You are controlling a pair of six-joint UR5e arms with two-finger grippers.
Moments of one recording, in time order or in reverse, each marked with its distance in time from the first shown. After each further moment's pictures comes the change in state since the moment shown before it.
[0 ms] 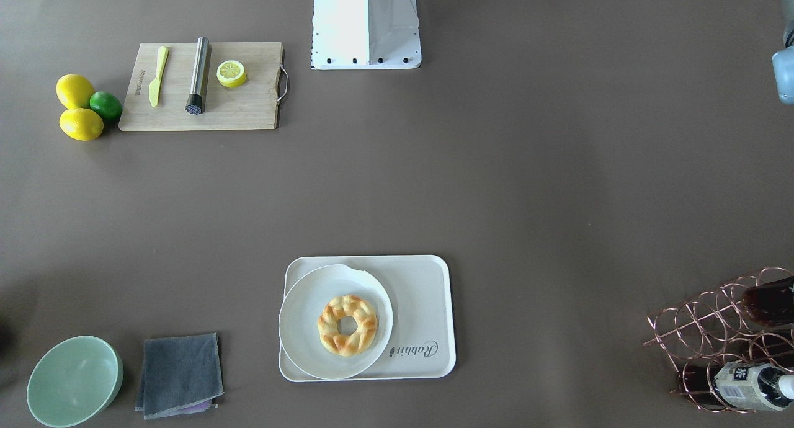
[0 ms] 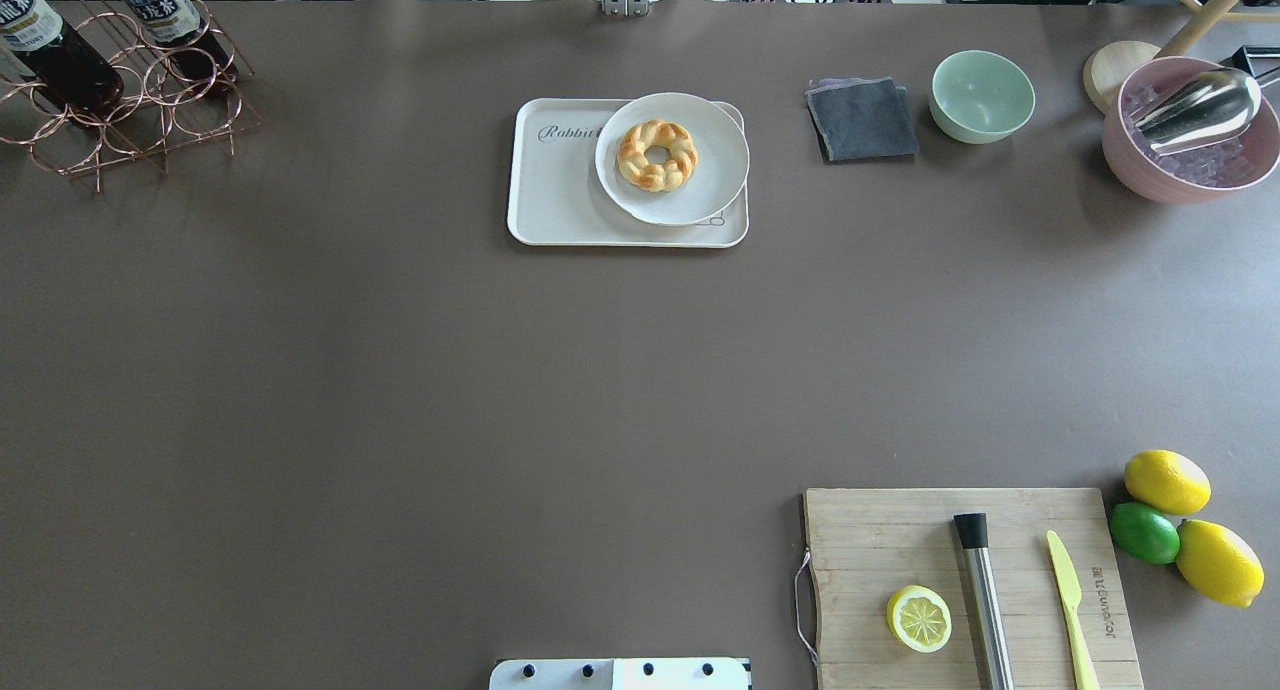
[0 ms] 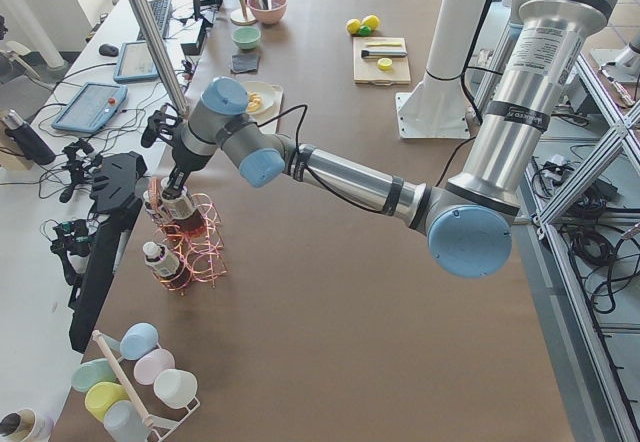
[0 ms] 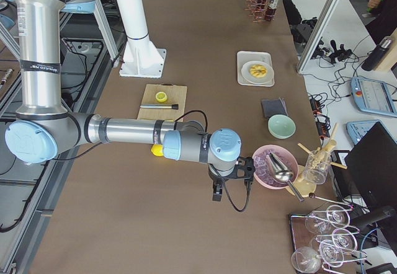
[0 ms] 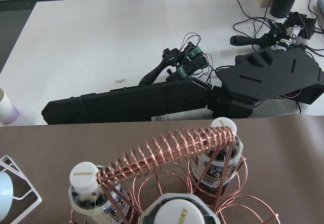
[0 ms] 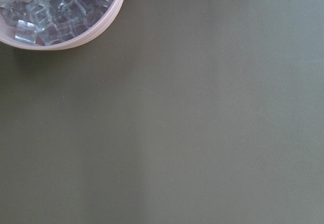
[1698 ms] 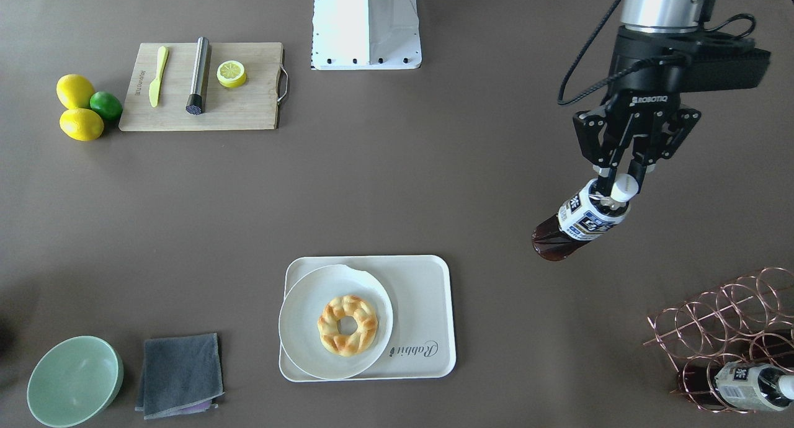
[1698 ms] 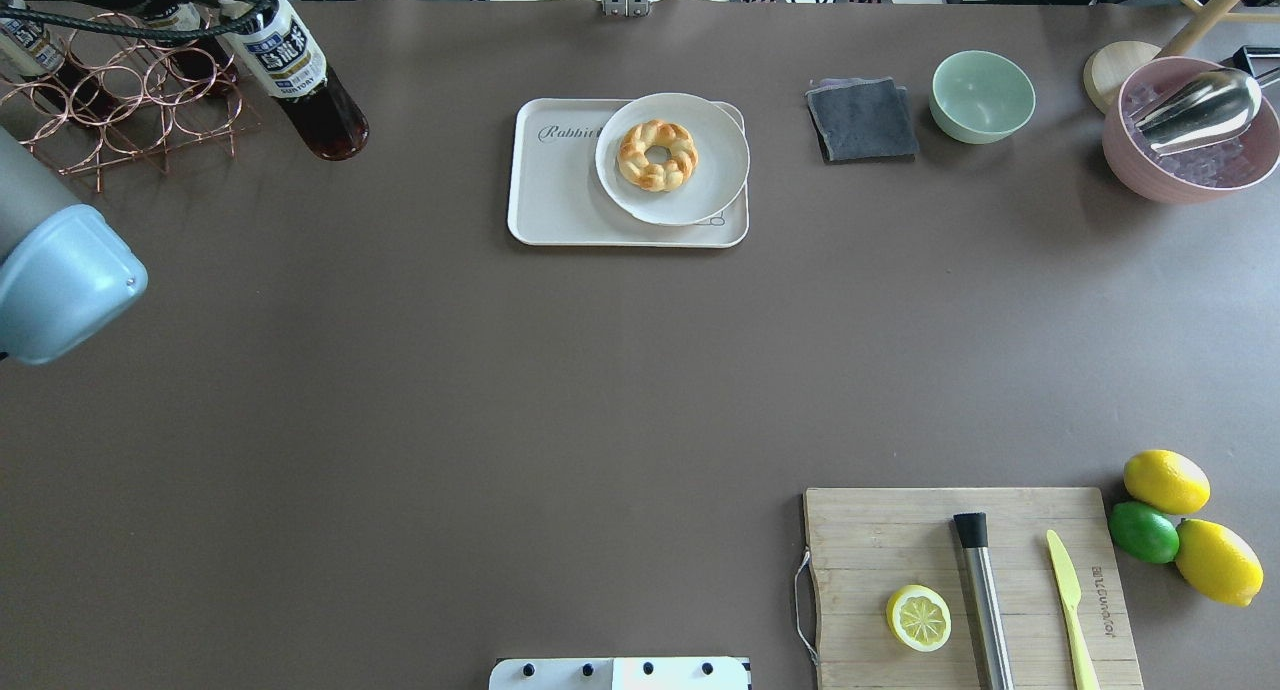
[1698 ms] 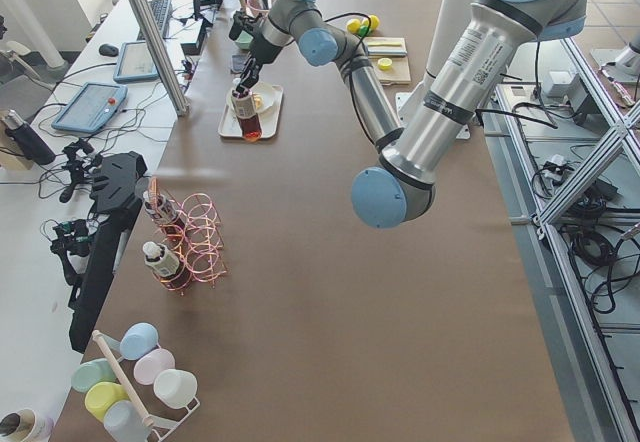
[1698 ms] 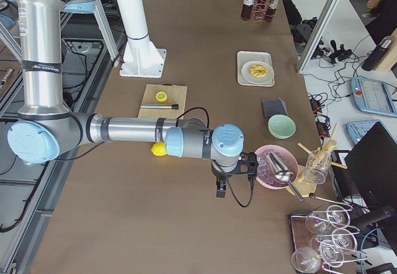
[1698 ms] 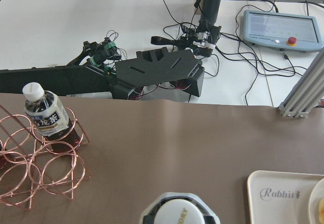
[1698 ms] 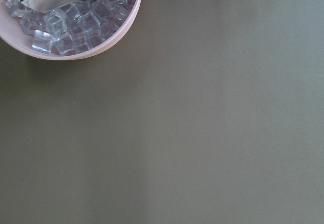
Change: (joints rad) left arm 0.467 -0.249 -0.458 0.631 0.367 -0.403; right arm 0.000 0.014 0.012 0.002 0.003 -0.005
